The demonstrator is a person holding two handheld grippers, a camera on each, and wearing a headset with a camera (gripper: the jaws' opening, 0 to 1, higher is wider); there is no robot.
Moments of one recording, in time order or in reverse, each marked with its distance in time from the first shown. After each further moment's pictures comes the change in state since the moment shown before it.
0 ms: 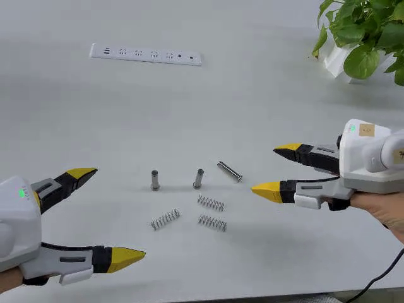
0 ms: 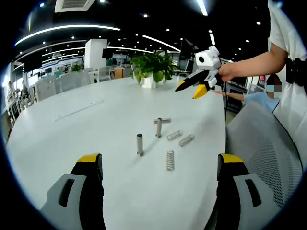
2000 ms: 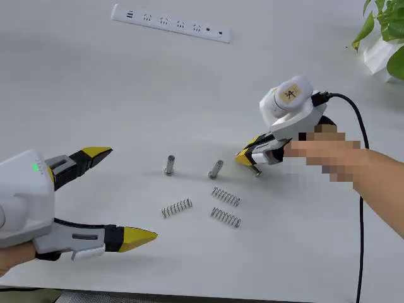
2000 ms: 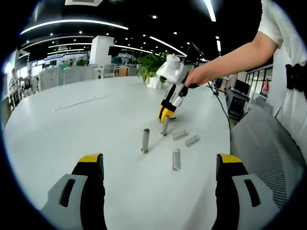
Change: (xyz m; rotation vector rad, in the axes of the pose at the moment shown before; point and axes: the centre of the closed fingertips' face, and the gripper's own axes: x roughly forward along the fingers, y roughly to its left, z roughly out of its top) left arm 0.010 0.015 -0.013 -0.079 -0.023 0.012; right arm 0.113 -0.024 -0.043 0.017 0.514 0.071
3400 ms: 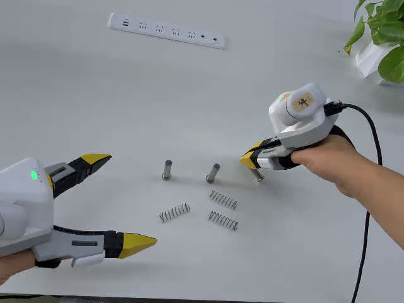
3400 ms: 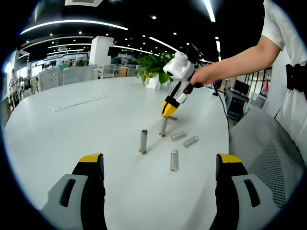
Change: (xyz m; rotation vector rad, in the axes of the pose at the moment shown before) left arm -0.001 -0.004 0.000 0.003 -0.002 -0.005; right arm -0.021 -0.009 -0.003 0.033 -0.085 -0.047
